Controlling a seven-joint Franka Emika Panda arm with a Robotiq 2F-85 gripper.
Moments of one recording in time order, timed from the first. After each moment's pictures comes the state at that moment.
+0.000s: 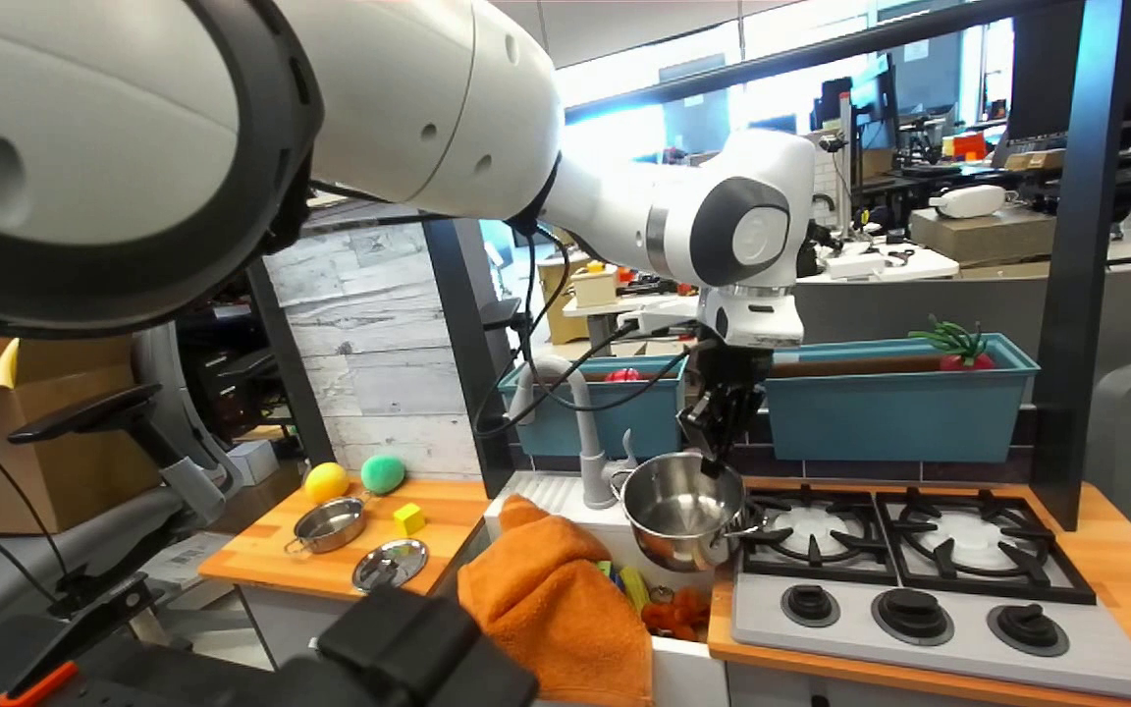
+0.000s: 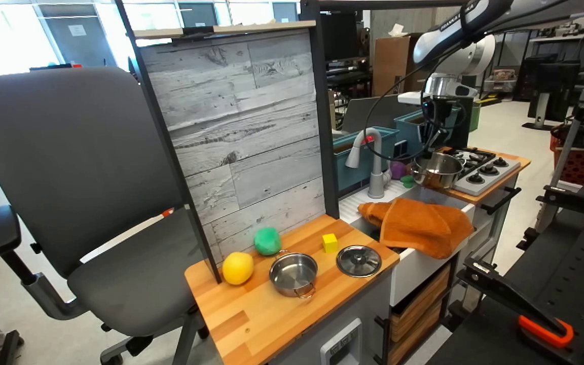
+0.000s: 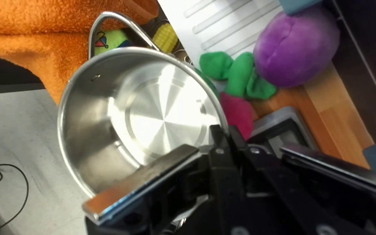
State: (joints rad) arm -0.43 1.49 -0.08 -0.52 0.26 1.87 1.53
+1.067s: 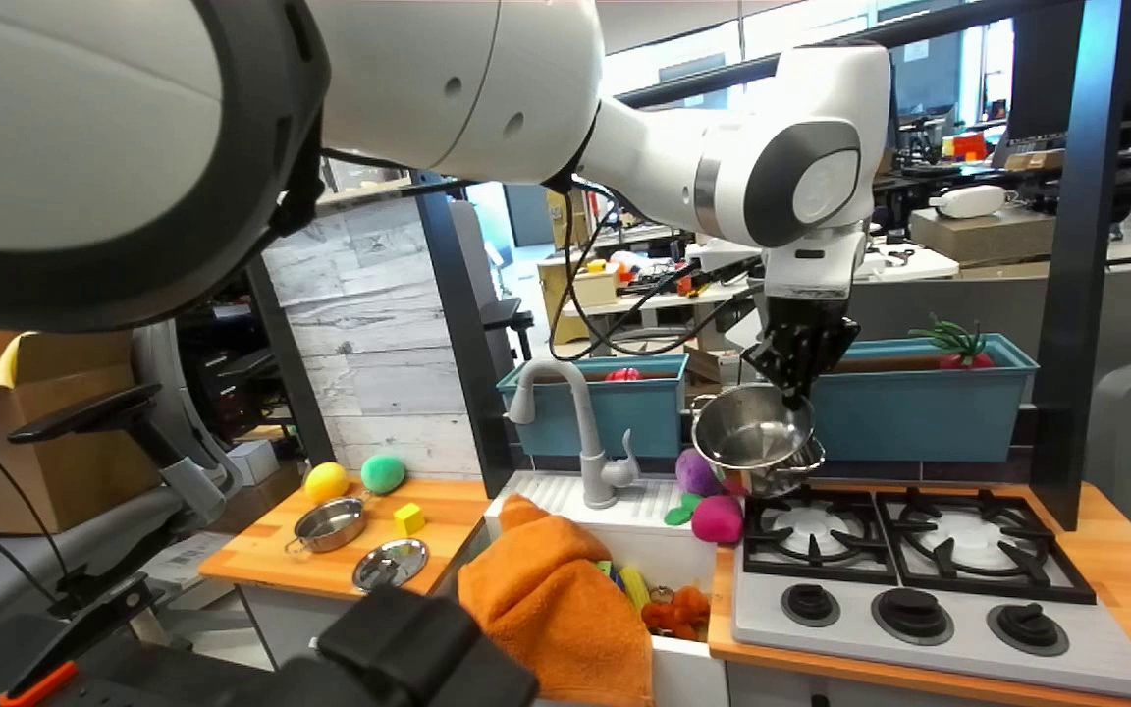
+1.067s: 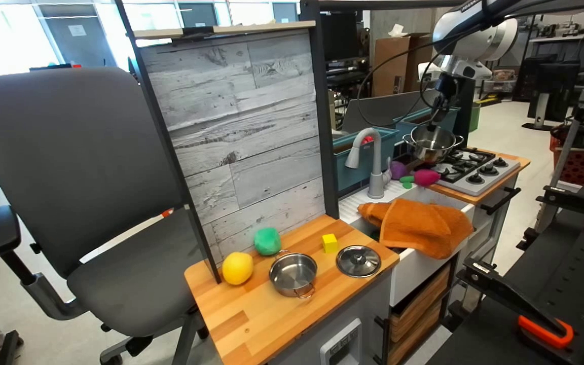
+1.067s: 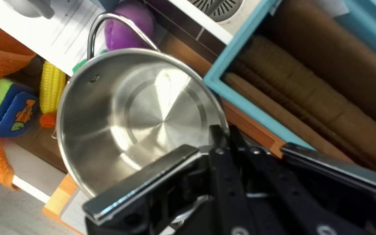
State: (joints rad) arm -0.51 1.48 -0.05 -0.45 0.28 2.09 1.83
